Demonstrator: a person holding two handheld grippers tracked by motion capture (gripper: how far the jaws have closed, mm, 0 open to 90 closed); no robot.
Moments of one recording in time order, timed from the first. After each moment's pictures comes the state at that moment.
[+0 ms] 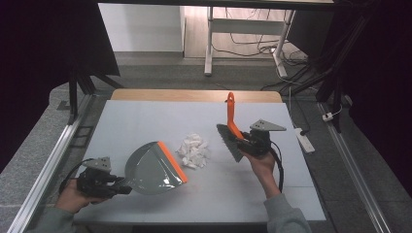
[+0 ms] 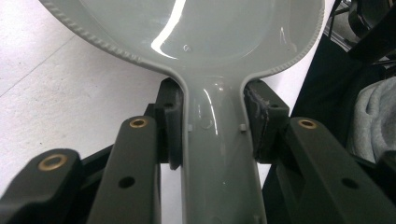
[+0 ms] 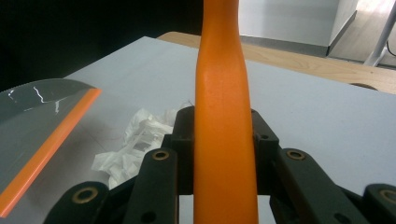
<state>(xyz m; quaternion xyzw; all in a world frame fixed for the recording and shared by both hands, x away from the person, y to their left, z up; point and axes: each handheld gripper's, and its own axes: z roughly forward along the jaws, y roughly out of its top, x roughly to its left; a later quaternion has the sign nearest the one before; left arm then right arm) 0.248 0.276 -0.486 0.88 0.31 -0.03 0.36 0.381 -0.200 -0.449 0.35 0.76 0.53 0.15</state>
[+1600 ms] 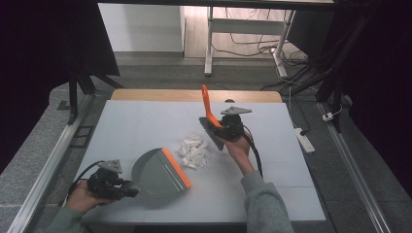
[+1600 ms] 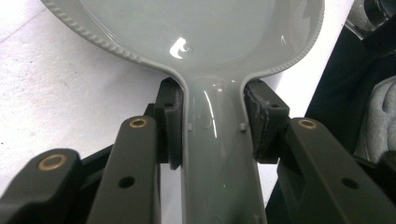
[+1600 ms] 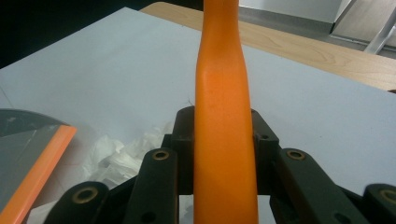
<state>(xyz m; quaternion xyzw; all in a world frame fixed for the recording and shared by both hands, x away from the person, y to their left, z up) 0.256 0.257 -0.503 0.88 0.33 -0.05 0.33 0.444 -0.128 -0.469 0.35 0.80 0.46 0.15</state>
